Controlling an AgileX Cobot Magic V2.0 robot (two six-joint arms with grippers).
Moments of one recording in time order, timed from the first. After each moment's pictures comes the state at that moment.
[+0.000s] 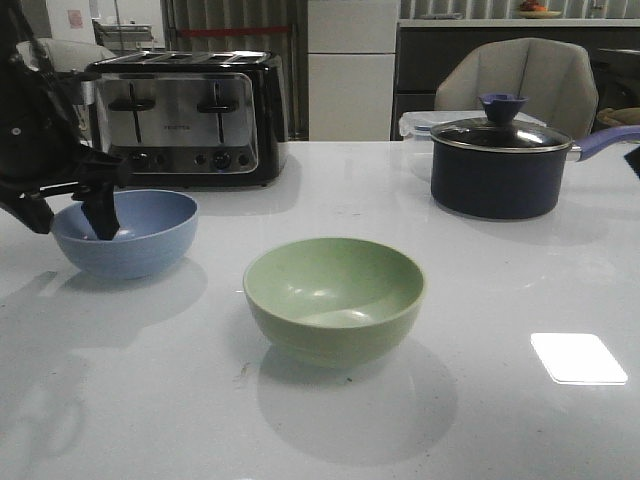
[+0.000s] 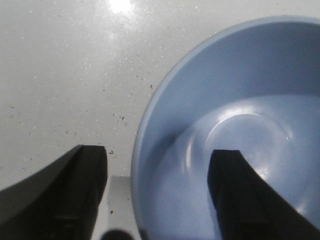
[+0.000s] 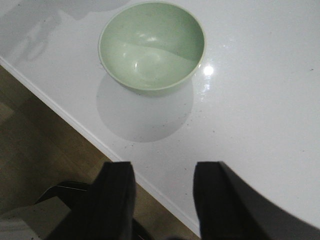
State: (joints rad) left arm -0.17 1.99 -1.40 -0.04 0.62 0.06; right arm 0.45 0.80 -0.63 0.27 0.67 -0.26
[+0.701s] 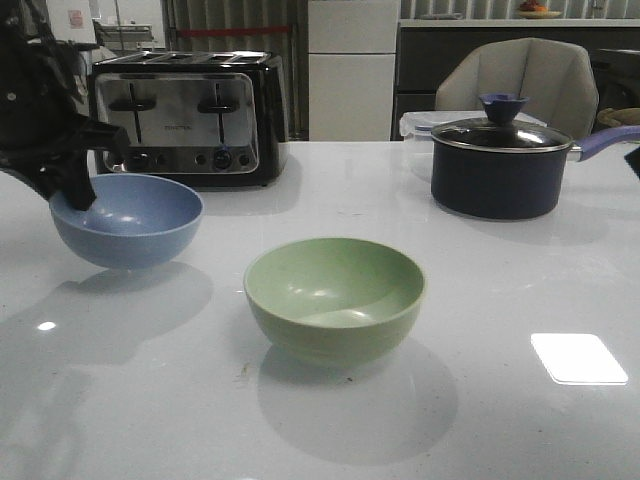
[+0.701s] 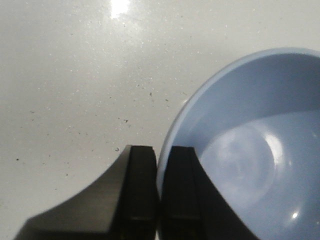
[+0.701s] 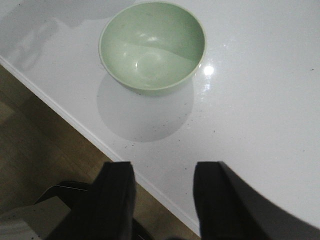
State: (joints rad) left arm -0.17 1.93 -1.46 -0.04 0.72 0.05; right arm 0.45 0.80 -0.63 0.27 0.67 -0.26
